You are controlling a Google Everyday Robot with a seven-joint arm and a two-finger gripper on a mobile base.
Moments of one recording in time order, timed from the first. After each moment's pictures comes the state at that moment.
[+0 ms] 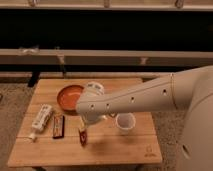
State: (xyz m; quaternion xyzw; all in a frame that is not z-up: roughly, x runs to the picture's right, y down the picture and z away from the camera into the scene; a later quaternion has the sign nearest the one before) arm -0.072 0.178 0.733 -0.13 -0.26 -0.79 0.54
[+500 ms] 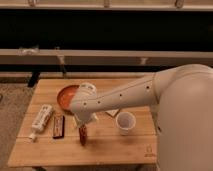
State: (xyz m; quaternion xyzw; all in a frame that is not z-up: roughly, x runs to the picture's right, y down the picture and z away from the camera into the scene) arm -0.126 0.194 0.755 -0.12 -0.29 -0.79 0.53
